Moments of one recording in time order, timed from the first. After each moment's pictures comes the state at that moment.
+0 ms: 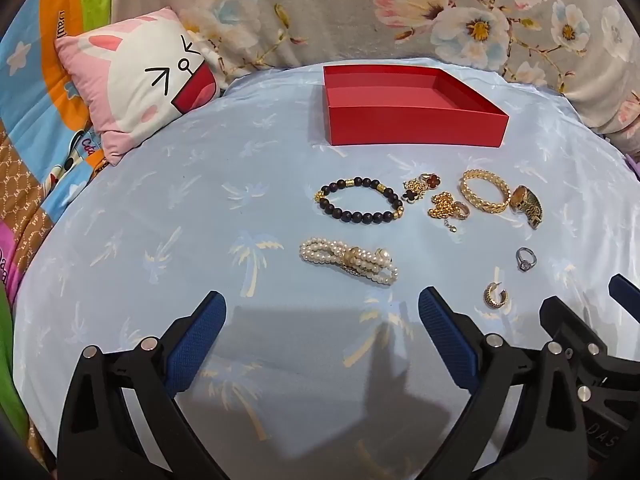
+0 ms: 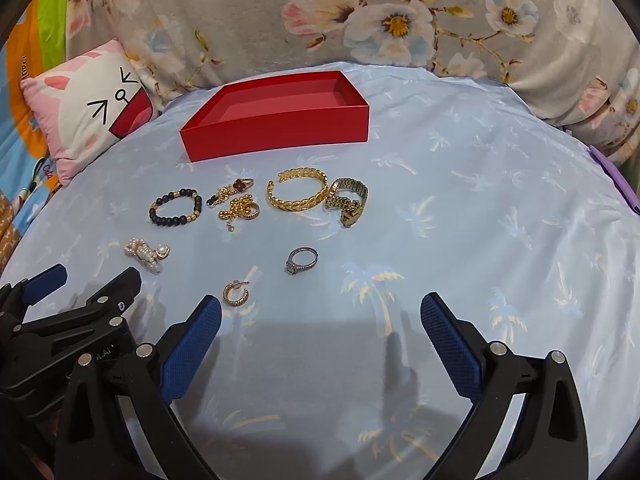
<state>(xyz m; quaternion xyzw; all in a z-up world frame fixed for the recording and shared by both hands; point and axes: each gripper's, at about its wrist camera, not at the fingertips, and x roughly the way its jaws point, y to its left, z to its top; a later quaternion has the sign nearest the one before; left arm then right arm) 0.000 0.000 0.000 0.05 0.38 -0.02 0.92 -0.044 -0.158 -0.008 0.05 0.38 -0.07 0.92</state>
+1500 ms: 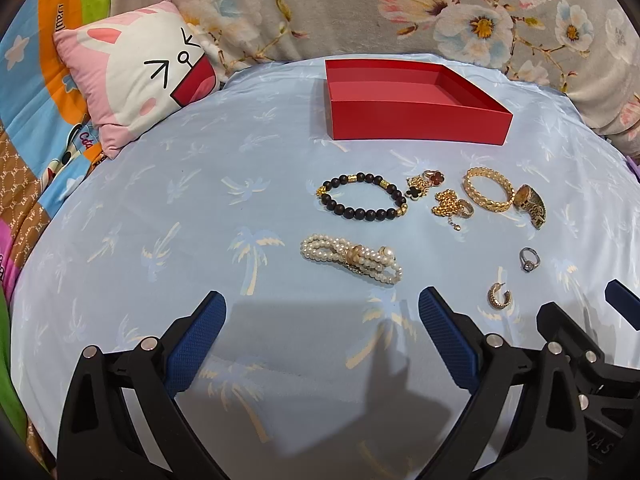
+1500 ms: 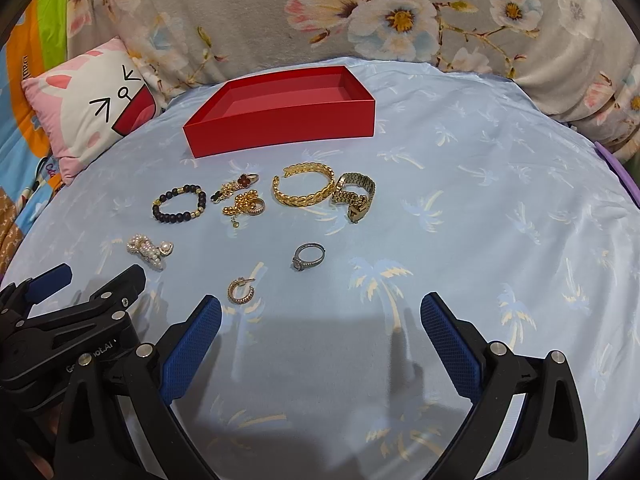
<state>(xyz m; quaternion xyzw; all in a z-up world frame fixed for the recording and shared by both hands) 0.000 0.004 -0.006 0.04 0.39 -0.02 0.92 -0.042 -0.156 -0.010 0.05 0.38 -0.07 0.92</state>
